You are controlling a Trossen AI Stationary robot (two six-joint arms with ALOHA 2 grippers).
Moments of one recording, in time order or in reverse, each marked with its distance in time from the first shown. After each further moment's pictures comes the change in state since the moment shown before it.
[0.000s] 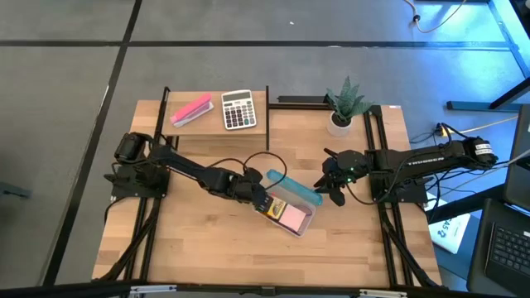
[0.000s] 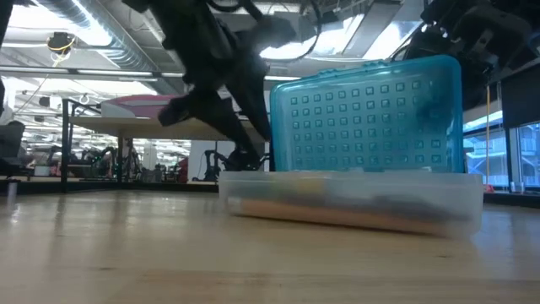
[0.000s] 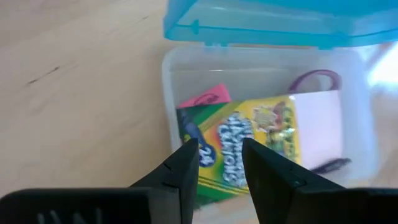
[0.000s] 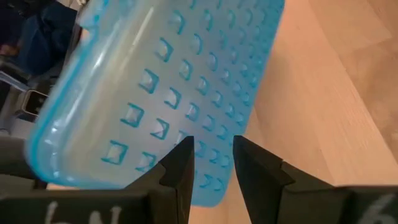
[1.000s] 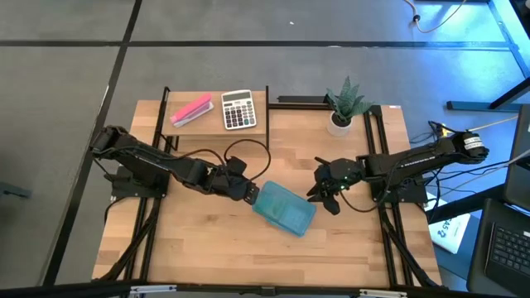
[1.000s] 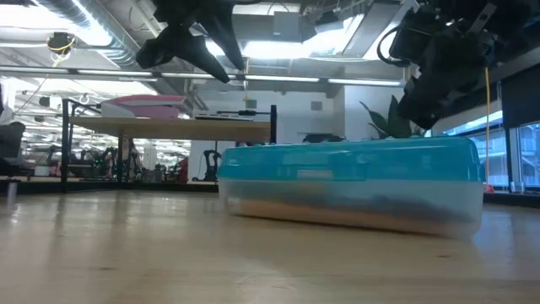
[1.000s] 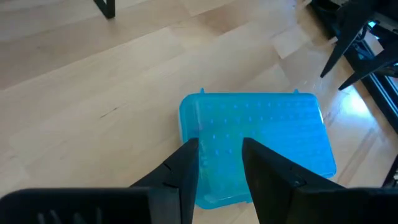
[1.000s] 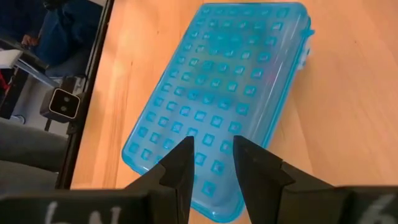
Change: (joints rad) left arm -0.053 -0.264 0.000 -0.192 -0.173 -0.016; right arm 0.120 0.145 0.091 0.076 0.025 0.035
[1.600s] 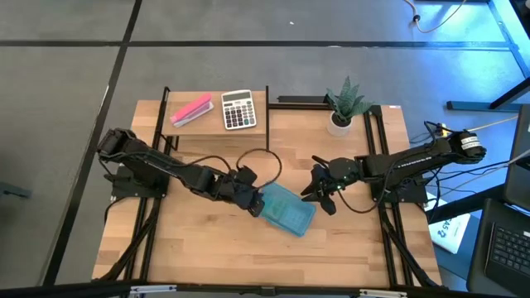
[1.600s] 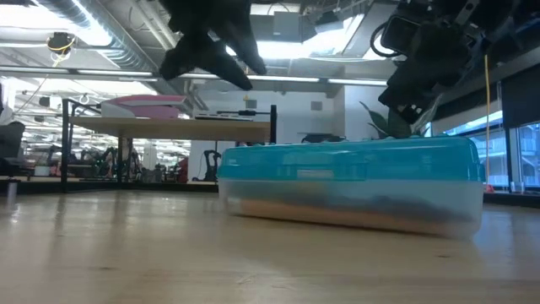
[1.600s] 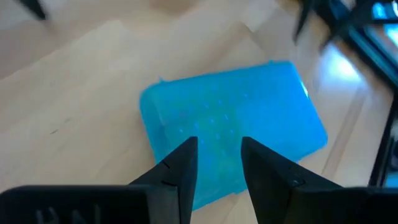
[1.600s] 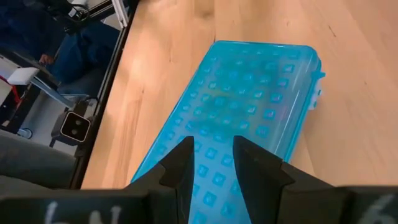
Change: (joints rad) left arm -0.022 0.085 0.000 0.150 0.048 0.188; right arm 0.001 0.048 0.000 0.154 0.005 -0.014
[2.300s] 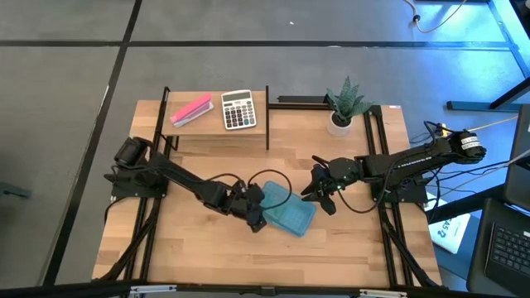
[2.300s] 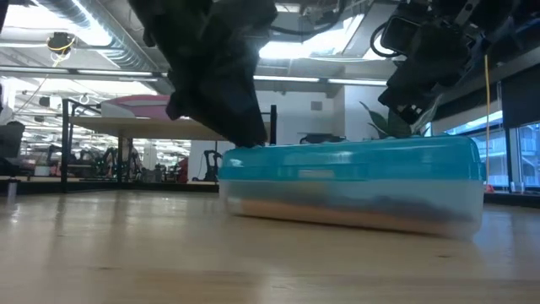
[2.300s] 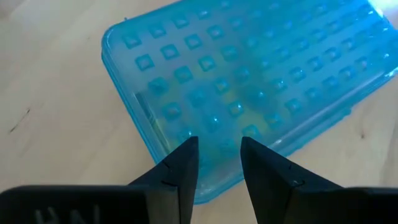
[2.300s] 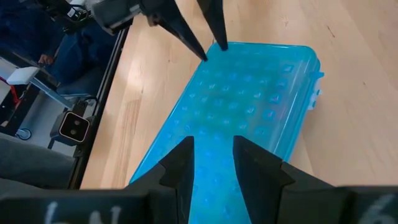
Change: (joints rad) left arm -0.051 0.204 0.000 0.066 0.030 0.174; right arm 0.000 0.000 0.000 0.000 0.003 0.000
